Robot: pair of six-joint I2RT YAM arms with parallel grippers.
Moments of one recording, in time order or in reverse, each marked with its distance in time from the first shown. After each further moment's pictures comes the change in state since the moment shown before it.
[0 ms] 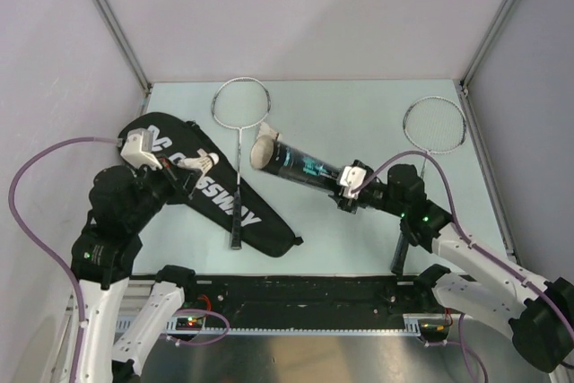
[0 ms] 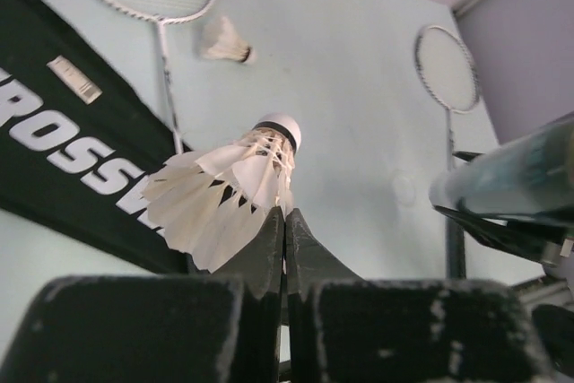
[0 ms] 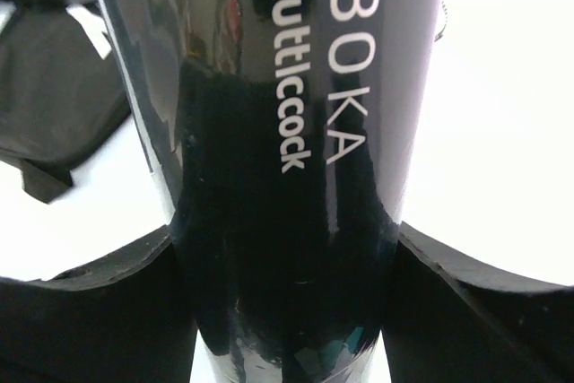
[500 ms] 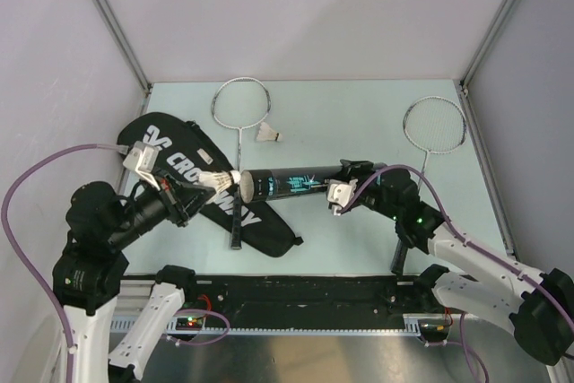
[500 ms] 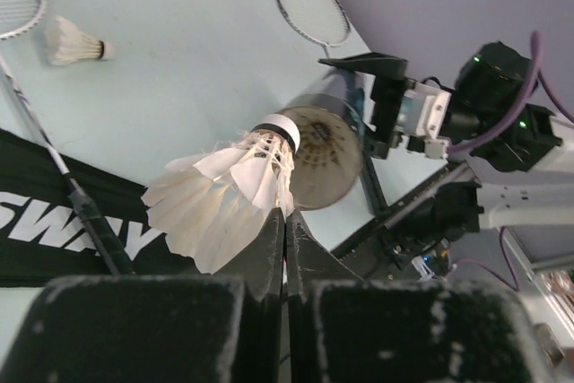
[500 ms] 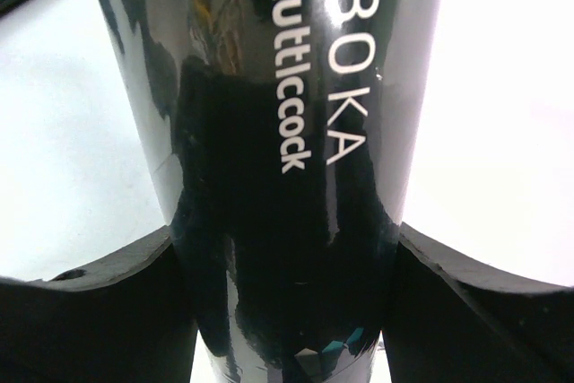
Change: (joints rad) left arm 0.000 -0.052 0.130 -0.080 0.378 0.077; right arm 0.070 0.037 -0.018 0.045 0.179 -0.446
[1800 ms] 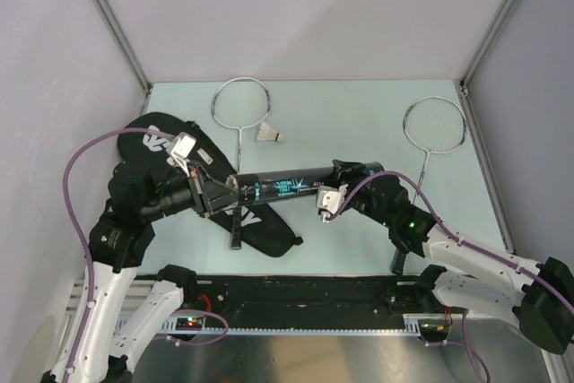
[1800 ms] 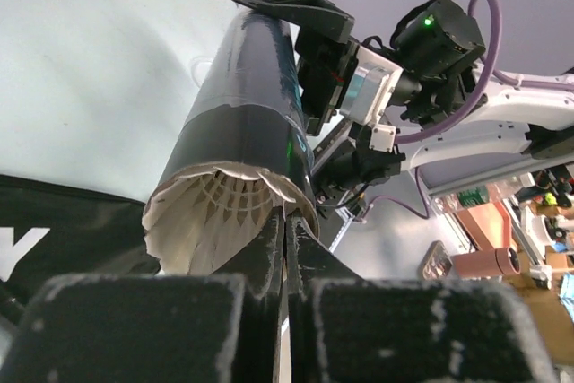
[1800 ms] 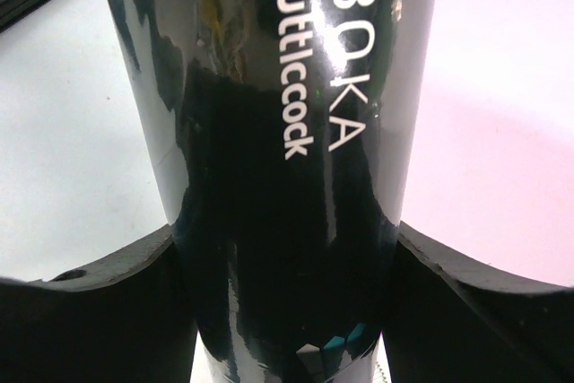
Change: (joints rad) left arm -0.058 0.090 -0.198 0.204 0.260 -0.124; right arm 0.137 0.032 0.000 0.082 0.161 -0.038
